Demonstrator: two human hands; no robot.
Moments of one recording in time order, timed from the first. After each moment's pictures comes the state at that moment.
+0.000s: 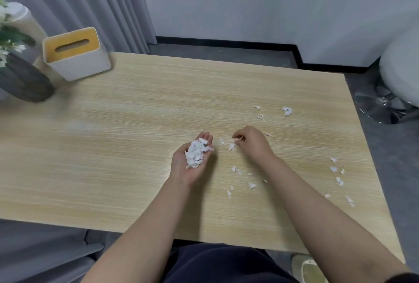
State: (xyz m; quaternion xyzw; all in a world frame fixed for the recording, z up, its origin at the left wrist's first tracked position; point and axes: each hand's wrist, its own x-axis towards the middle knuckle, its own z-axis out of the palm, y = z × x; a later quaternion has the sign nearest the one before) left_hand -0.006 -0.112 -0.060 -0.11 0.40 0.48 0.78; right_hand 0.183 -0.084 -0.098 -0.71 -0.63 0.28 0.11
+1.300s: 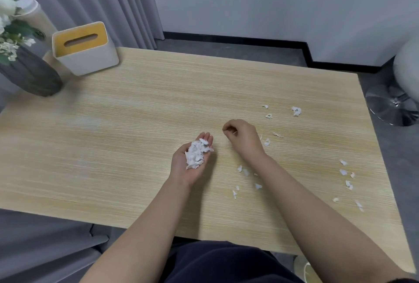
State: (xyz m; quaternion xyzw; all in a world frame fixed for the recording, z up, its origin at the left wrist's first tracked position) left_hand -0.016 -0.114 -0.059 -0.06 0.45 0.49 0.74; right_hand 0.139 -0.080 -0.082 -0.67 -0.63 0.30 0.26
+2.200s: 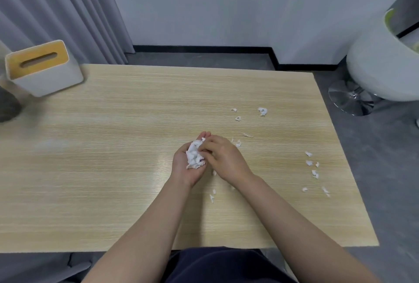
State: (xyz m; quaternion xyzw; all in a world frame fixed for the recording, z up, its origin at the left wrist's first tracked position) left_hand 0.039 -0.105 -0.076 -0.07 0.30 0.41 0.86; right_hand 0.150 -0.136 -0.048 -0.62 -0.69 0.28 0.26
